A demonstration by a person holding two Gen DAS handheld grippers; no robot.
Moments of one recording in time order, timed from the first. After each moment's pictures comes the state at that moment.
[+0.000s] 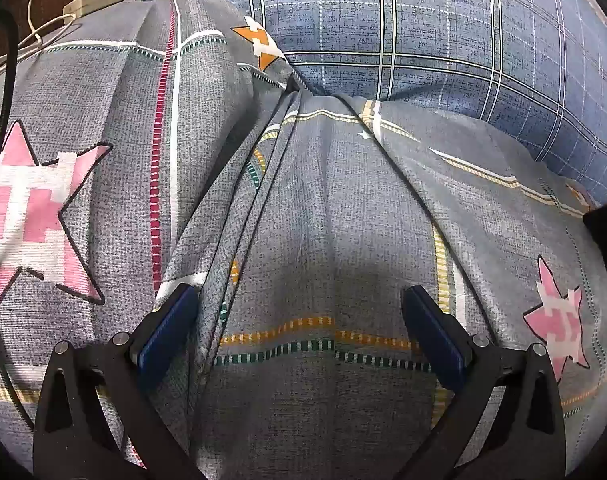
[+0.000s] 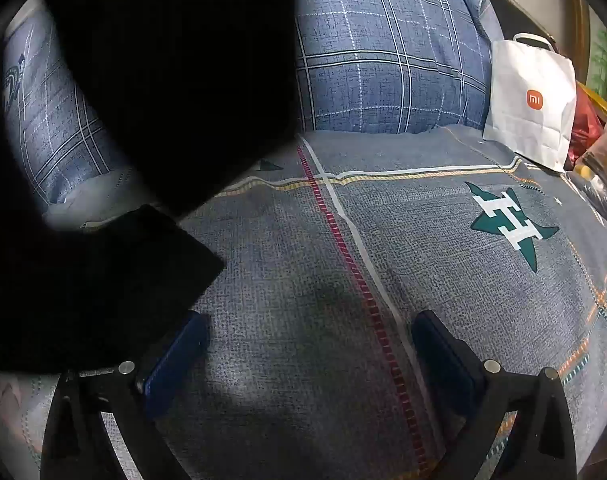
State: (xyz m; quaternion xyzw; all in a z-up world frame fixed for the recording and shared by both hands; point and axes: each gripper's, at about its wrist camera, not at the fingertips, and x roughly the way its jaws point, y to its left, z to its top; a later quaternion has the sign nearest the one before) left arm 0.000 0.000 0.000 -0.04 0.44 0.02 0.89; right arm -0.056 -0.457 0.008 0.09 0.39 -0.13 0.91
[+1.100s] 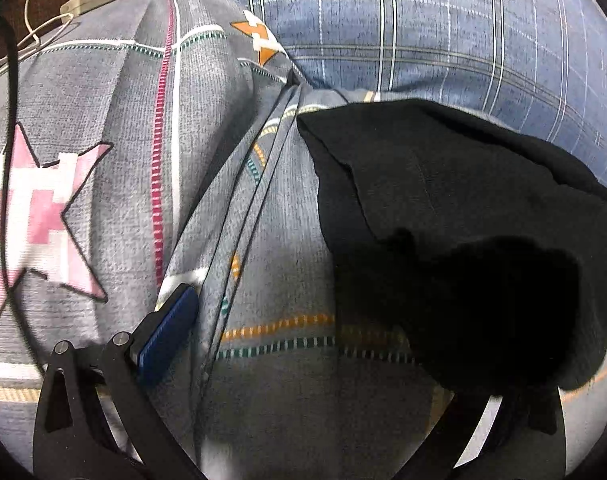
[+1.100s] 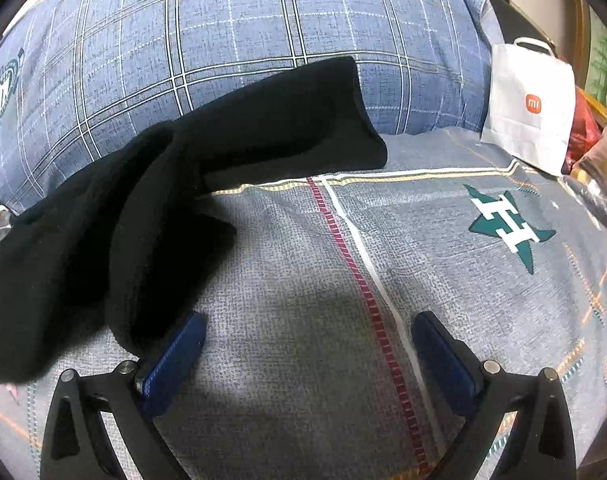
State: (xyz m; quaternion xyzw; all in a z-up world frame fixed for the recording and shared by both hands) left arm 0.000 -0.001 0.003 -0.03 0.47 0.02 0.88; right arm -0.060 -0.452 0.011 0.08 0.39 -0.14 0.91
